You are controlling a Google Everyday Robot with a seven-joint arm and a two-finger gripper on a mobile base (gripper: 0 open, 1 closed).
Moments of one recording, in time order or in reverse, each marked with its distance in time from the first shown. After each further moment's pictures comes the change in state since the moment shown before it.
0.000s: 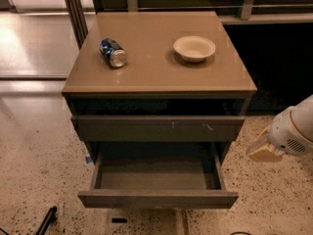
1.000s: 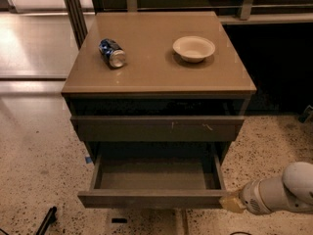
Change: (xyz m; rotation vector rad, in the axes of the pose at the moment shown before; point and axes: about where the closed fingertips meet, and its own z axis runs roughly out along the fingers) arm 0.083 0.037 0.219 -0.137 -0.223 0.401
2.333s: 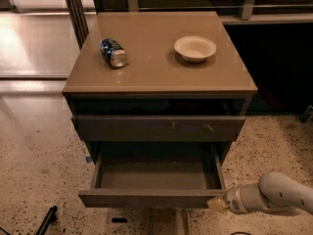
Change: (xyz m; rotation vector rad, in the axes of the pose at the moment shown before) arm 0.022 -0.049 0.105 -0.034 -0.033 0.133
